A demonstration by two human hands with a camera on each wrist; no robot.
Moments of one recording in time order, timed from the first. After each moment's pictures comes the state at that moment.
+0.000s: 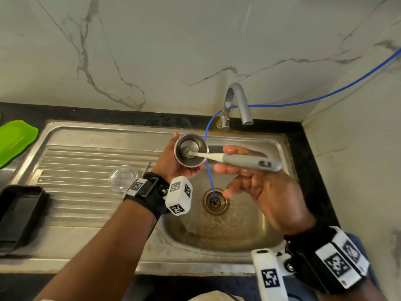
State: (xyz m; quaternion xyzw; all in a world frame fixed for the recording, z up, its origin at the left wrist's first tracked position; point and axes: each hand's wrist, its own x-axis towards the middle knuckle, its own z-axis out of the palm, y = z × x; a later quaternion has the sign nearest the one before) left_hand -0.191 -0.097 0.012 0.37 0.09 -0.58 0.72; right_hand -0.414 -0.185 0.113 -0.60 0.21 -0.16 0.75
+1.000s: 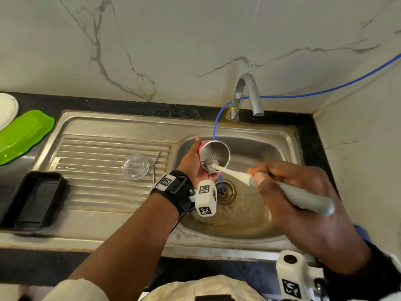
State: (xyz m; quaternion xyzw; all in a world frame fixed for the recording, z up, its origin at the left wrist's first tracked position) left_hand -0.222 -0.107 -0.001 0.46 0.18 -0.59 0.65; right_hand -0.447 -0.151 0.169 -0.85 0.18 -0.21 0.44
